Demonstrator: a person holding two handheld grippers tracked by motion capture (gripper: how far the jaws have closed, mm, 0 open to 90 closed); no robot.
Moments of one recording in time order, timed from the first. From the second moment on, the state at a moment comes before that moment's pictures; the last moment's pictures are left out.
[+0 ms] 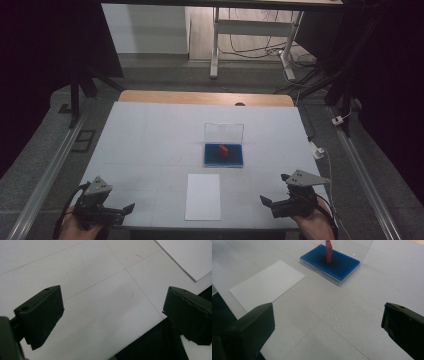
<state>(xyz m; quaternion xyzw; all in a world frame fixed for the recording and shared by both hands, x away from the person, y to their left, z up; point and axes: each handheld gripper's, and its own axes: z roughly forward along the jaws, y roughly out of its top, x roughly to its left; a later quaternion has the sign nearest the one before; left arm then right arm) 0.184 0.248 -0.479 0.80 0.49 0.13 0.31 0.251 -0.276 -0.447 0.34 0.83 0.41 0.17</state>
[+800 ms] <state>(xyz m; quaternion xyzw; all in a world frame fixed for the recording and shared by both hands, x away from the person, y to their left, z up) 0.184 0.248 -0.479 0.80 0.49 0.13 0.31 0.282 -0.244 -0.448 0.33 0.83 0.42 0.15</state>
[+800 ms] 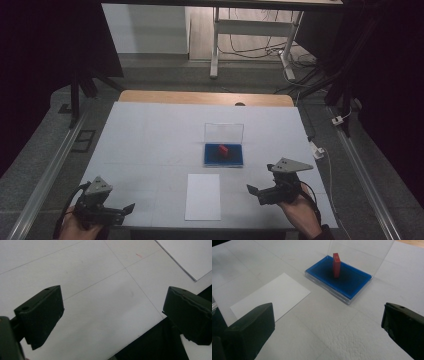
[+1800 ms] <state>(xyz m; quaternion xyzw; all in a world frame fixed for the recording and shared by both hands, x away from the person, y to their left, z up) 0.186 0.249 -0.479 0.80 0.50 0.12 0.31 0.339 -0.198 -0.462 0.33 0.85 0.38 0.12</state>
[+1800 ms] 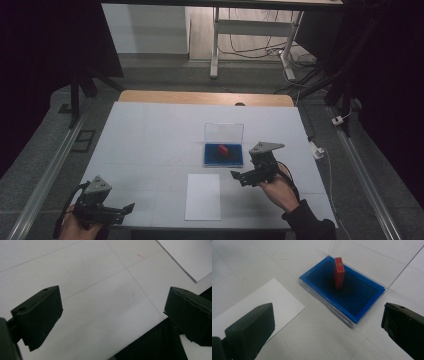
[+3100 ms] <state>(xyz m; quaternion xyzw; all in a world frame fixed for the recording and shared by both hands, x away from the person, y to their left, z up) 0.186 0.250 -0.479 0.80 0.50 0.12 0.32 0.408 -0.140 -0.492 0.33 0.88 0.33 0.14</state>
